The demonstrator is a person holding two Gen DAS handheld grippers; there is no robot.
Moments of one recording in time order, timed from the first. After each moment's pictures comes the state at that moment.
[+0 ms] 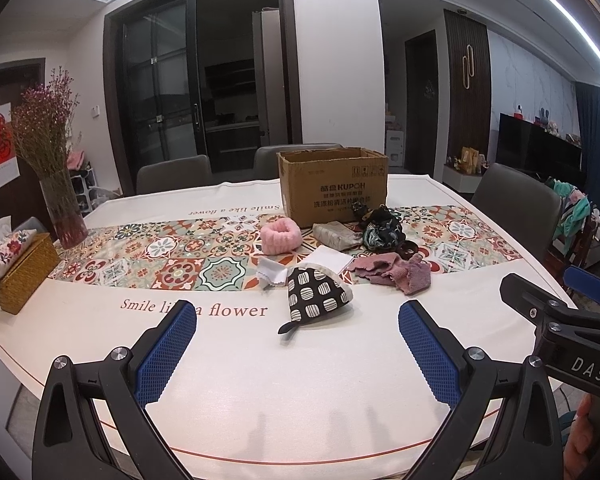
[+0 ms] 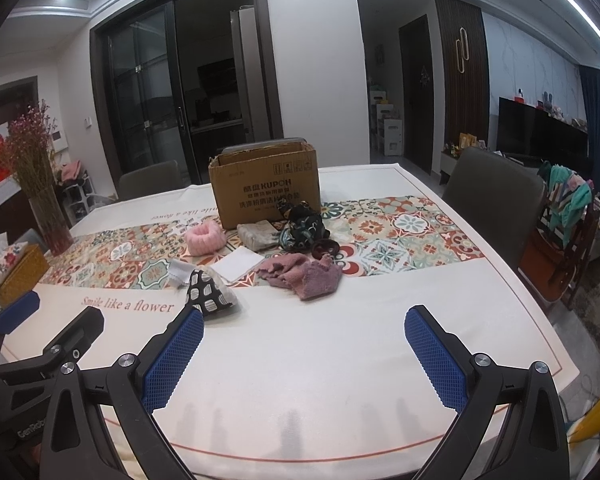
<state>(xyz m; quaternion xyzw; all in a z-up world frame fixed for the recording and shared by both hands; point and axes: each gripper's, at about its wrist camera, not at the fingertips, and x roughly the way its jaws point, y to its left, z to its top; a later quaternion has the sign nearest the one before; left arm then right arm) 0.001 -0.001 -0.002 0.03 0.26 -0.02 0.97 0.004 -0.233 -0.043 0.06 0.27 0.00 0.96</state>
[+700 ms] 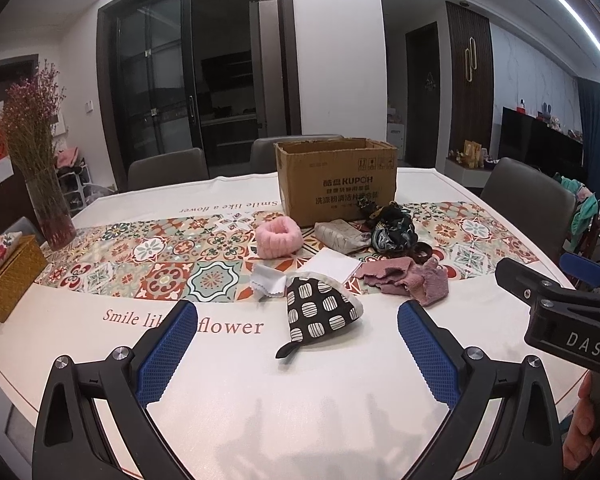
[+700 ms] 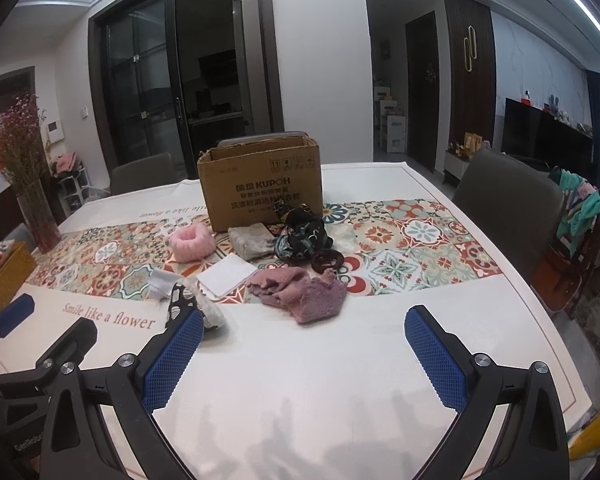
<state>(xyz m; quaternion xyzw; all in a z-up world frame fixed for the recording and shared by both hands) 0.061 0.000 -0.024 0.03 0.27 -0.02 0.96 0.070 -0.232 -0.052 0.04 0.28 0.00 0.96</state>
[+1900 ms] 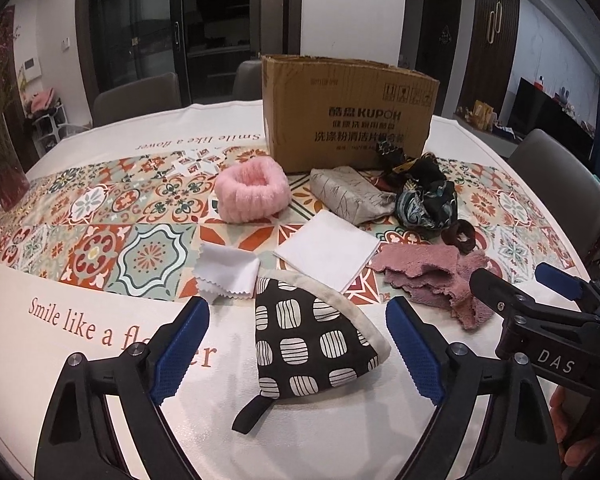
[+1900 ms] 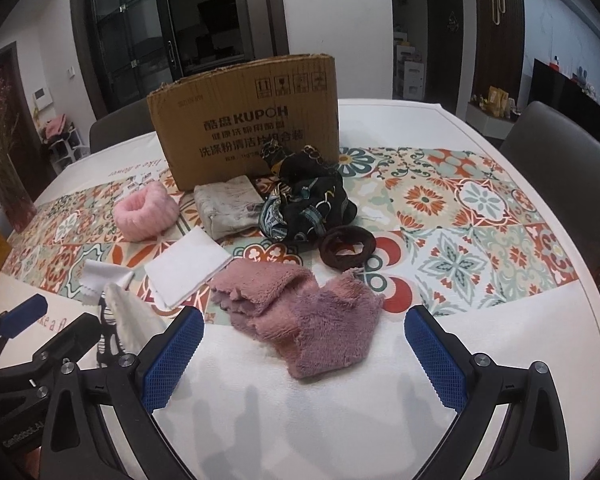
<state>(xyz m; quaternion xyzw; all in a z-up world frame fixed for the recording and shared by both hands) 0.201 -0.009 -0.092 0.00 0.39 -0.03 0.92 0.221 -0.234 -0.126 0.05 0.38 0.02 0.92</state>
